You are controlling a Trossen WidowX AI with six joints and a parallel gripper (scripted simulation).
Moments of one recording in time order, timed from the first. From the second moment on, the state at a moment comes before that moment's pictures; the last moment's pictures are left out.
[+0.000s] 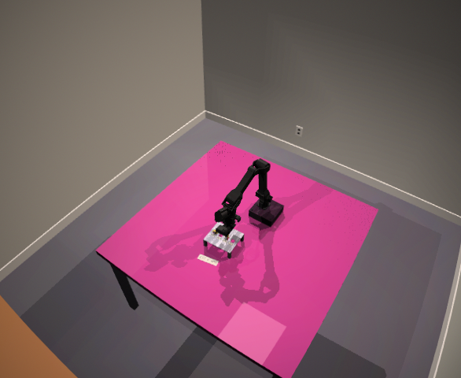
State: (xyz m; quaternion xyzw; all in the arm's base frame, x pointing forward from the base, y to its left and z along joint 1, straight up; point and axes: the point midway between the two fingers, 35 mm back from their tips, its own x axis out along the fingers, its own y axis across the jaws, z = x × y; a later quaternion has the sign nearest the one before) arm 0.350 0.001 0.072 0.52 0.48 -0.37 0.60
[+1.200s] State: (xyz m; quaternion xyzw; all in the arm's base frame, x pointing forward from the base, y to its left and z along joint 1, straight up) arm 0.351 0.002 0.075 0.52 0.48 -0.38 0.60
